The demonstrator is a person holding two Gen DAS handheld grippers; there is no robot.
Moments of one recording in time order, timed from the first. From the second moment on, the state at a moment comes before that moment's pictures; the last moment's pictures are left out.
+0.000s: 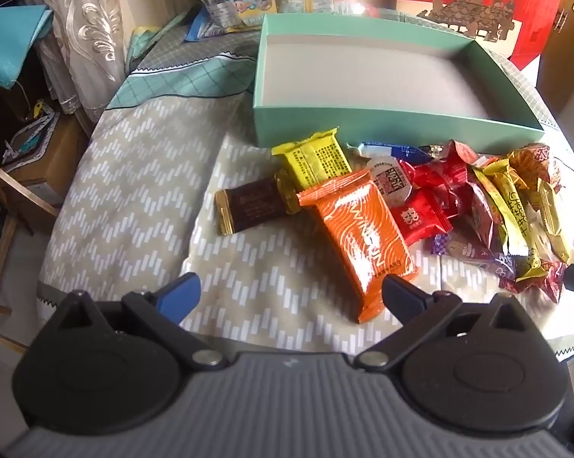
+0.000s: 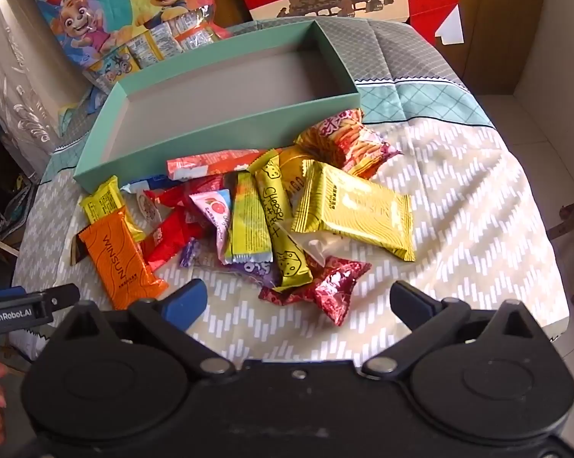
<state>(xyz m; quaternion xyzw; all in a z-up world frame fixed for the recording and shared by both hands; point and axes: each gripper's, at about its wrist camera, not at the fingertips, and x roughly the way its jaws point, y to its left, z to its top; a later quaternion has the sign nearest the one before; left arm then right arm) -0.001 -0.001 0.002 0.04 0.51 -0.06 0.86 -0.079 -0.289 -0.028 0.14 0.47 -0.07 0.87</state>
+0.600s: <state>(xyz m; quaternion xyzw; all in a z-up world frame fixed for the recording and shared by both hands) -0.001 0.000 0.009 0.05 0.51 -0.06 0.86 -0.086 -0.293 -0.022 0.15 0.46 -0.08 0.87</state>
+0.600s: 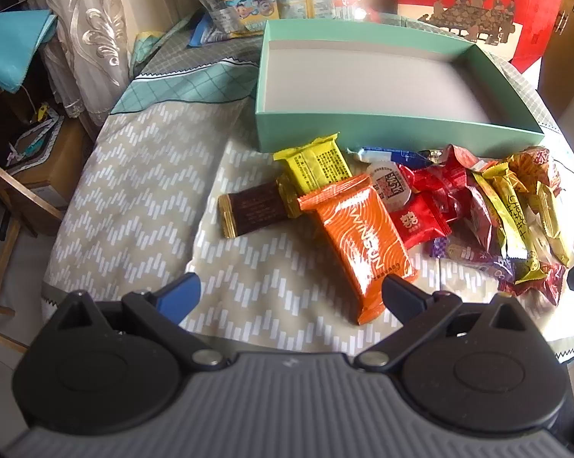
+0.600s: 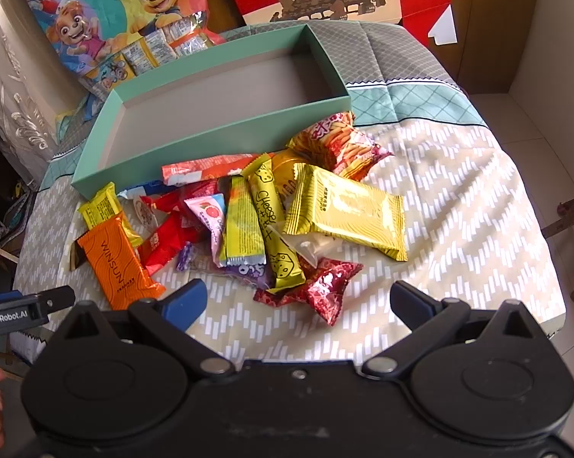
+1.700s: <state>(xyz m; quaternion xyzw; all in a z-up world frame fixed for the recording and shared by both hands) 0.022 -0.020 -0.012 0.02 0.53 -0.07 0.84 -0.090 -0.299 -0.035 0.16 0.44 -0.07 0.88</state>
